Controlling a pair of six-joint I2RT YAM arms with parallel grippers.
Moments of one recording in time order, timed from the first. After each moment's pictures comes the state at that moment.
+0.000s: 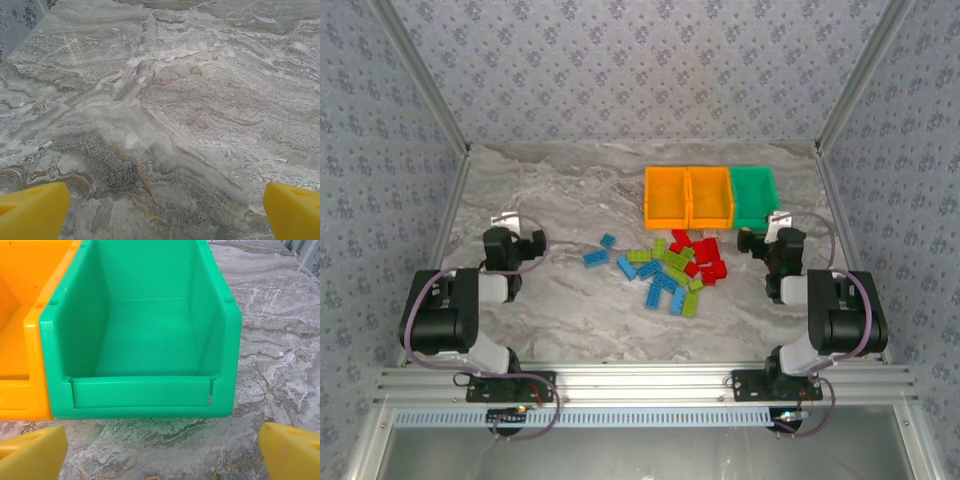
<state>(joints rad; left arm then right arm) 0.02 1.53 0.40 0.68 -0.06 -0.03 -0.05 1.50 0.37 0.71 -0.02 -0.01</state>
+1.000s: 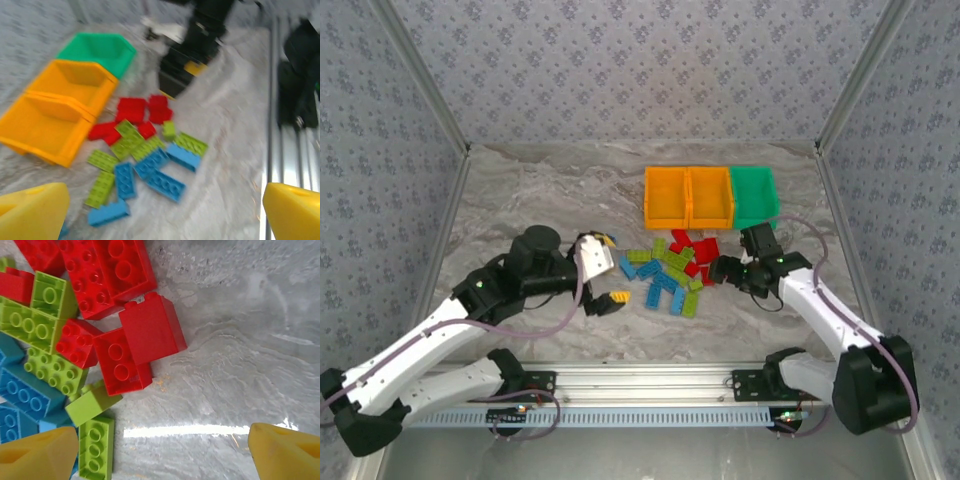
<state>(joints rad) -0.87 0.89 0.94 -0.59 0.31 0.34 0.29 1.16 0.68 -0.65 -0.11 0.54</state>
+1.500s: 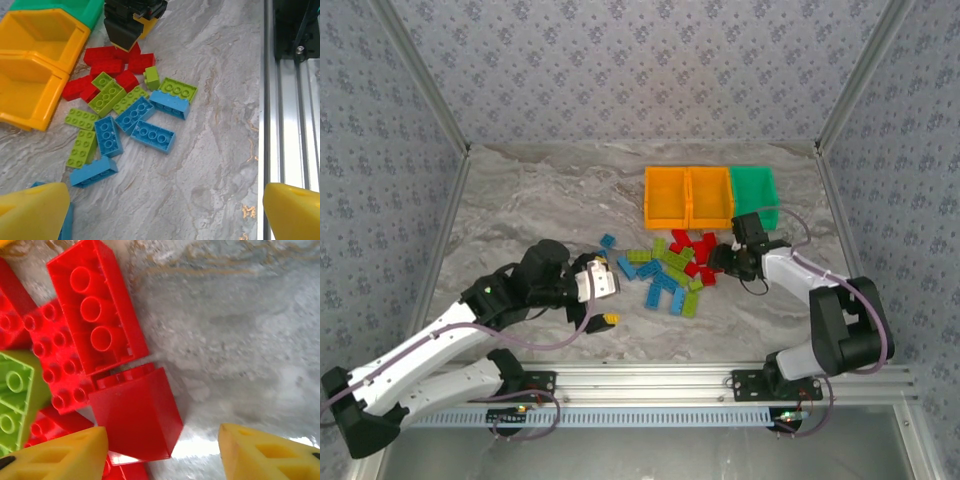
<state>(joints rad) -0.88 0.83 0.82 -0.66 0.27 0.46 0.26 1.43 0.71 -0.36 -0.10 0.53</state>
